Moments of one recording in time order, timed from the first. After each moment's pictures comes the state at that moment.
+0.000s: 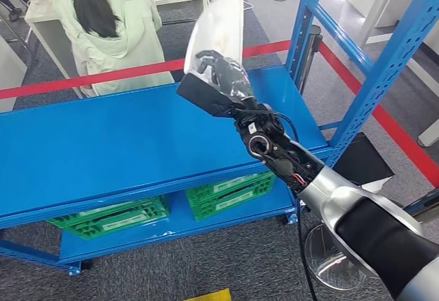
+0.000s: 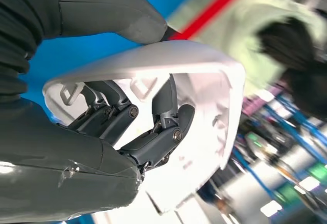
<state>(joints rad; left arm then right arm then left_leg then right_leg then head) -0.15 0.10 -1.12 -0.22 0.94 0.26 0.02 -0.79 -0.05 0.78 -1.21 0.21 -0.41 0.02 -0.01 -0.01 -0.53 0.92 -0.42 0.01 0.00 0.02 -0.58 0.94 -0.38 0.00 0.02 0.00</state>
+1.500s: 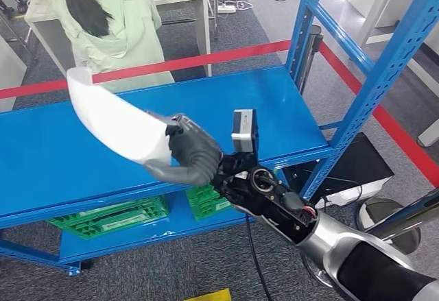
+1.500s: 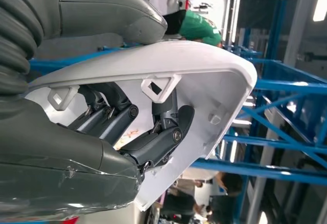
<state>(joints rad) -0.15 0.10 -1.12 -0.22 0.96 0.27 0.01 -0.55 0.00 0.82 -1.56 -0.71 0.18 -0.46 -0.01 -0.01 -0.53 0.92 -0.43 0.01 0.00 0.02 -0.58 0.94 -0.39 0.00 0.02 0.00</state>
